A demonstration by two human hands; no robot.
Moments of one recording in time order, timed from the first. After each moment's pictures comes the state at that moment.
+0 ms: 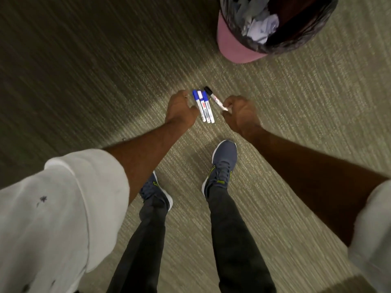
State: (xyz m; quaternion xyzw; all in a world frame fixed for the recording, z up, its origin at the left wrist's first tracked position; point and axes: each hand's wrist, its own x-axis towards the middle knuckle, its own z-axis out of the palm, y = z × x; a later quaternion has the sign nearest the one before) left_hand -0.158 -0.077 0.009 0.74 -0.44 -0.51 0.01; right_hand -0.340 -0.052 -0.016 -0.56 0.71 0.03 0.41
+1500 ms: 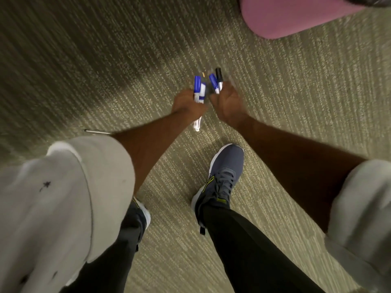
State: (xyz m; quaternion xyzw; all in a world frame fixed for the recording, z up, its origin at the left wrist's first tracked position) left_hand -0.167 -0.061 -0.166 0.74 -0.39 -0.55 0.00; right_hand -0.291 -0.066 -0.176 -0.52 0.73 0.01 0.44
